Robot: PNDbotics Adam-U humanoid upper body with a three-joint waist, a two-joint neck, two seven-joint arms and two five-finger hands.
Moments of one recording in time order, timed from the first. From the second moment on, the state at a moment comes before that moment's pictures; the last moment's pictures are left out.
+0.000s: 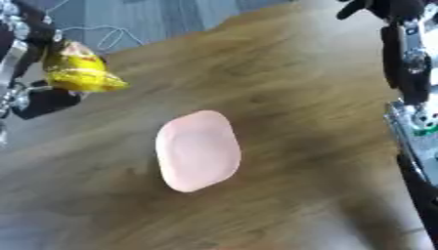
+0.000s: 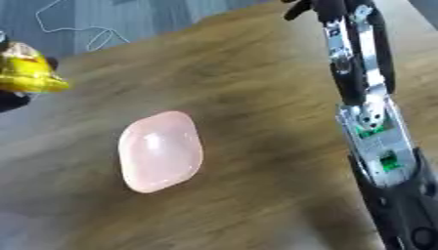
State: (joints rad) left arm -0.74 0.55 -0.33 -1.70 -0.73 -0.06 0.22; right arm -0.41 -0.44 -0.06 -1.99 0.14 -0.33 -0.05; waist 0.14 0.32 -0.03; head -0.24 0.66
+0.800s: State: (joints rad) left arm -0.79 0.37 -0.44 -1.60 -0.73 -0.14 0.17; right arm -0.43 -0.44 -0.05 -1.99 0.13 -0.34 -0.03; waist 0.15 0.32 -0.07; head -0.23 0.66
